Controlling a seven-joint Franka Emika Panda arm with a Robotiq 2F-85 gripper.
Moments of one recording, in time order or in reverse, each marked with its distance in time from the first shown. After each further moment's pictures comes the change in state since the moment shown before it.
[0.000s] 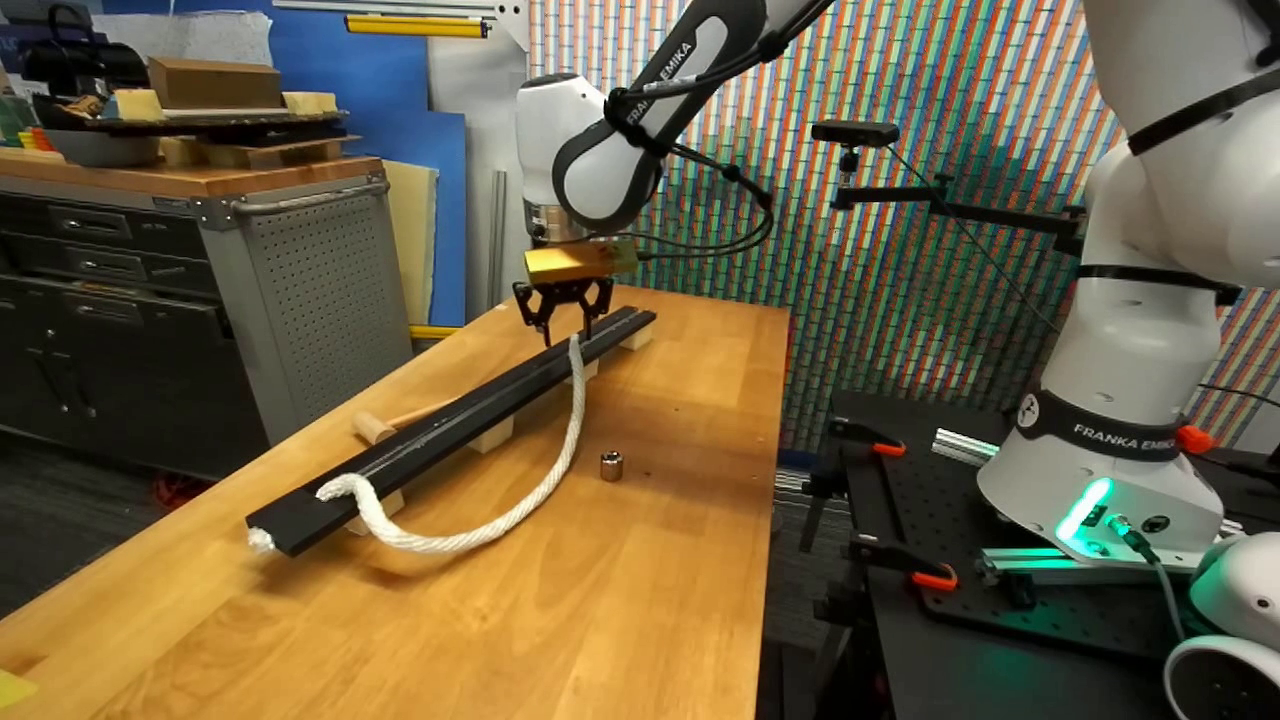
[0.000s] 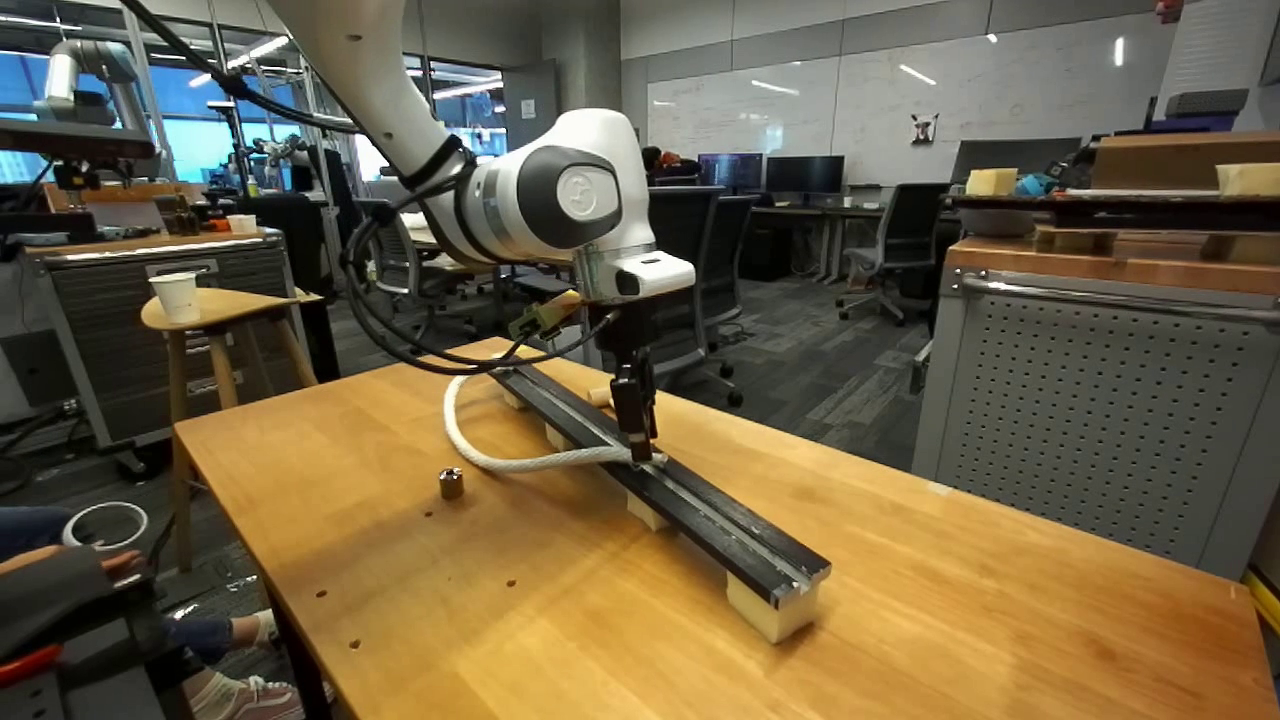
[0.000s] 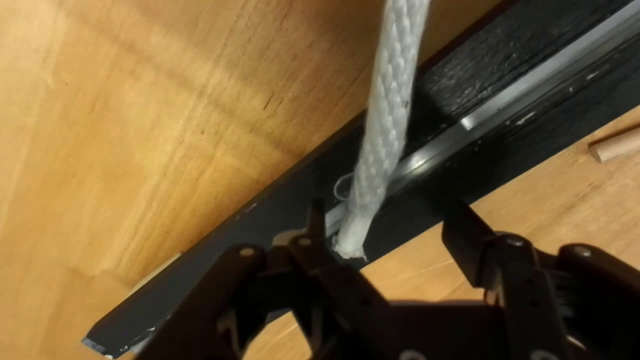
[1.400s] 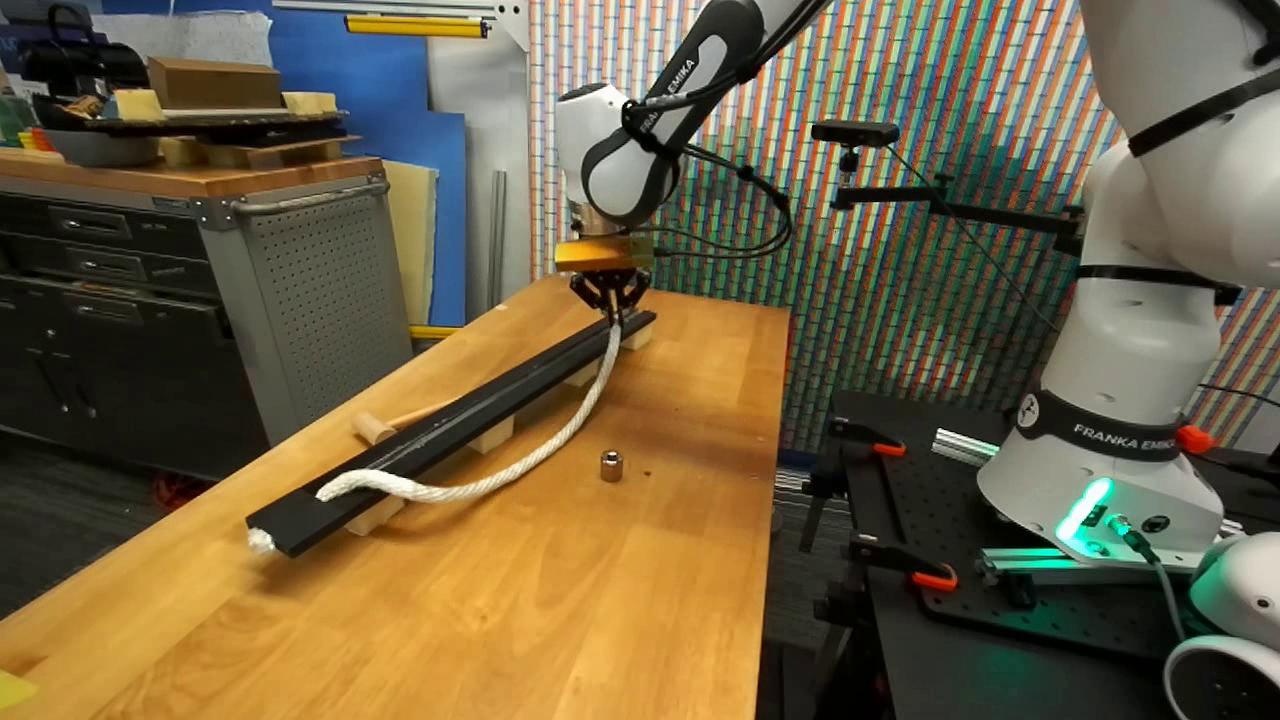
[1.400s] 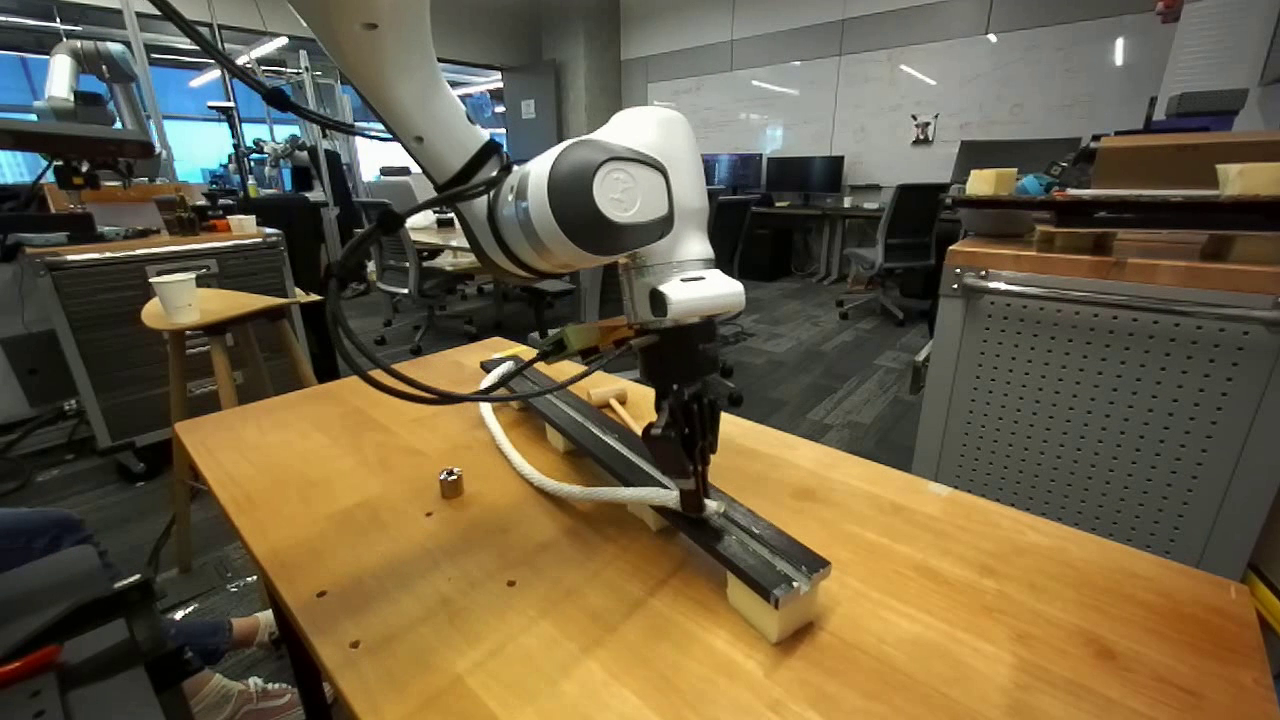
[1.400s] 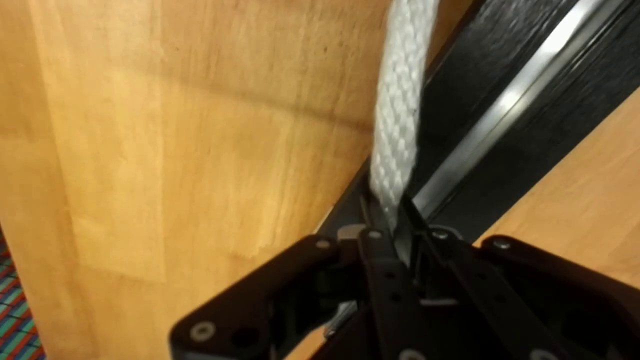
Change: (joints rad) arm 0.018 0.011 -0.177 -0.013 0.025 -0.066 0.215
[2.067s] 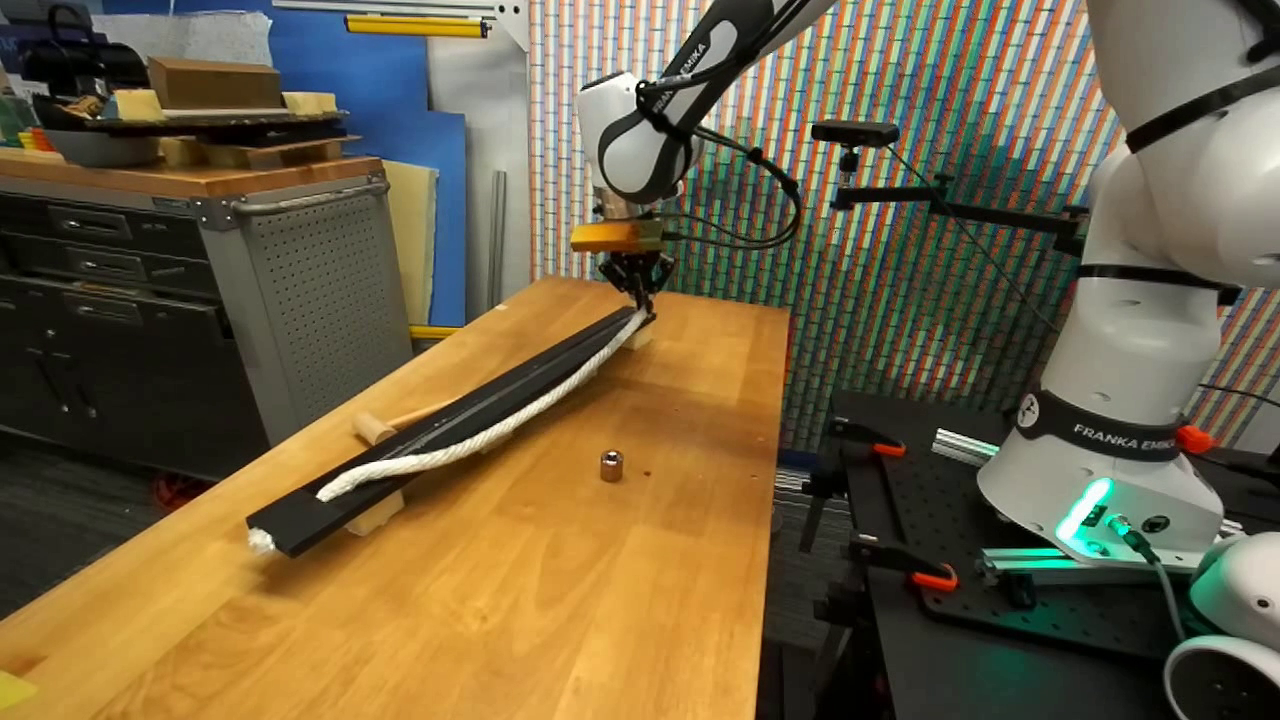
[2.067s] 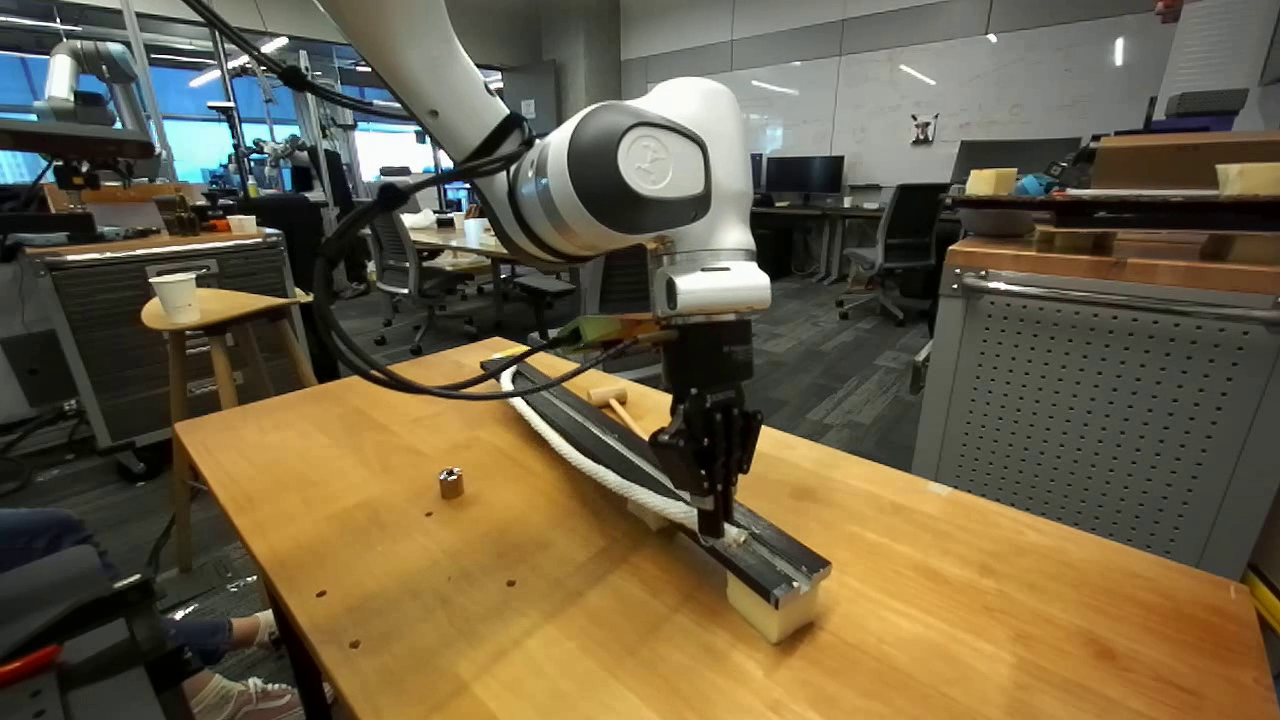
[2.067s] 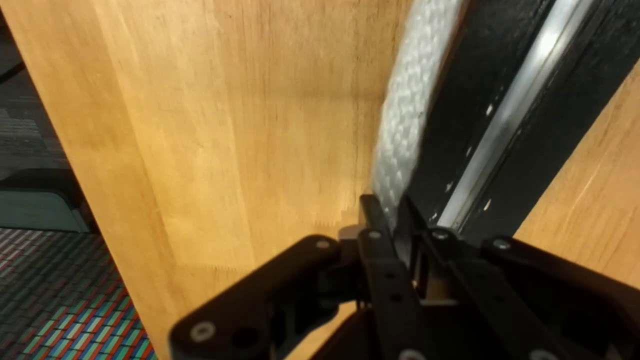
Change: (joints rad) arm -0.062 -0.035 -0.020 0.003 0.005 -0.097 0.145
